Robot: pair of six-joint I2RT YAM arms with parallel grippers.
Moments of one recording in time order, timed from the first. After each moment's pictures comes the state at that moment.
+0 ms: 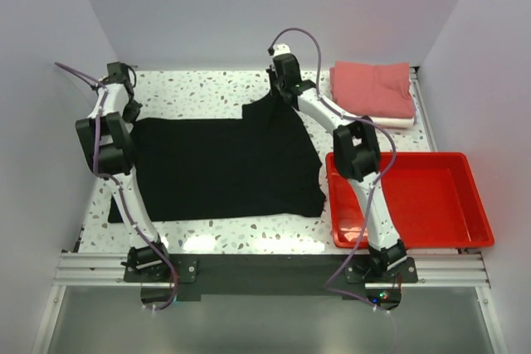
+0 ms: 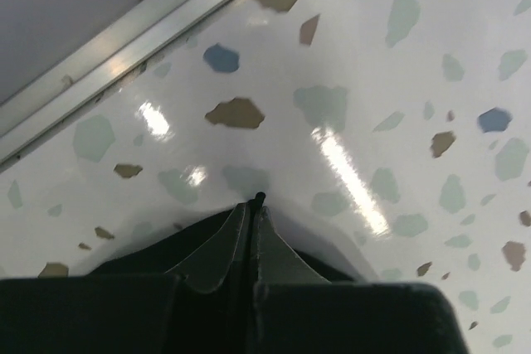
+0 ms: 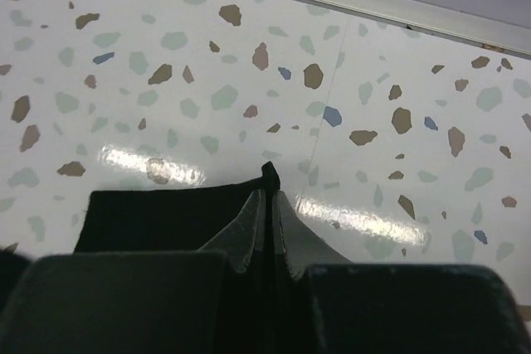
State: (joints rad) left arm 0.29 2.31 1.92 -0.72 -0.34 -0.67; right arm 0.48 2.47 2.17 -0.24 0.22 0.12
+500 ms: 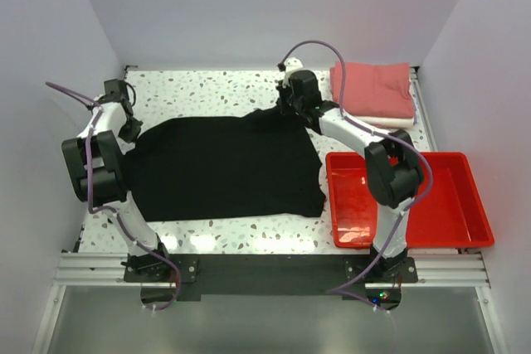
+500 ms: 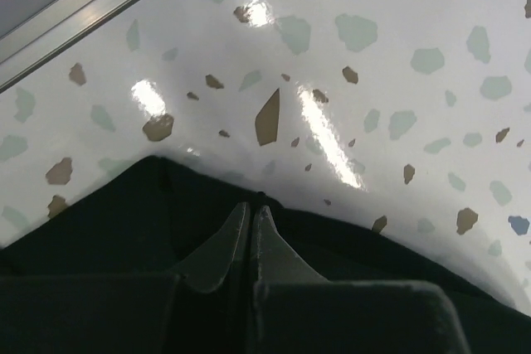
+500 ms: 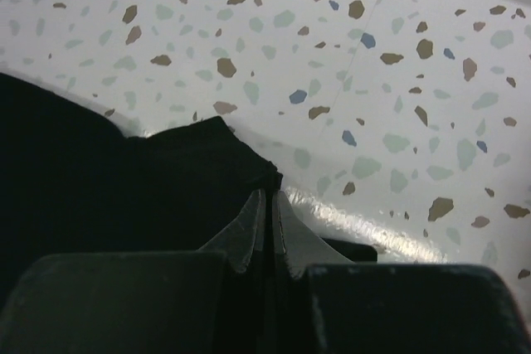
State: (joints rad) left arm 0.29 1.94 1.44 -0.65 -0.32 -0.73; right arm 0.50 1.99 1.53 0.00 0.08 0.11
